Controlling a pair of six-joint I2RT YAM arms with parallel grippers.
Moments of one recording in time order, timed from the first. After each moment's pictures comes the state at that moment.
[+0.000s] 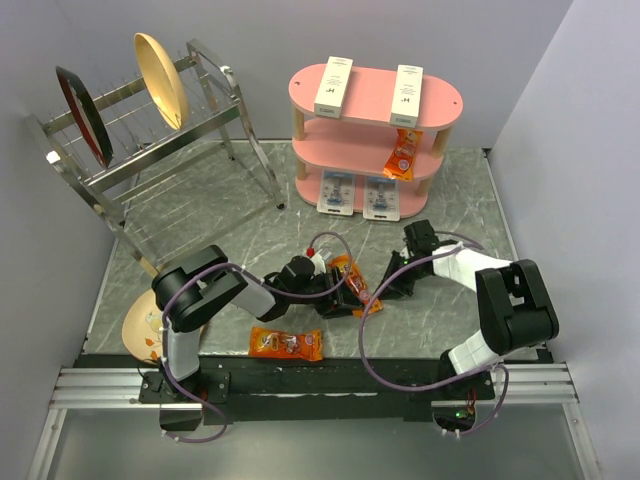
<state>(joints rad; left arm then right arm) -0.89 1.90 0.66 0.79 0.43 -1.25 0.23 1.53 0.71 -0.45 -0.42 0.70</state>
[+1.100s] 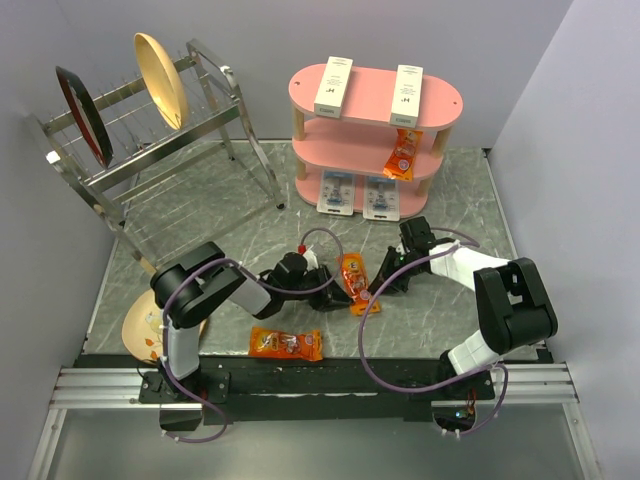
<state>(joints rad) -0.84 1.91 0.64 0.82 0.43 -1.27 0.26 1.54 0.73 -0.41 -0.43 0.76</state>
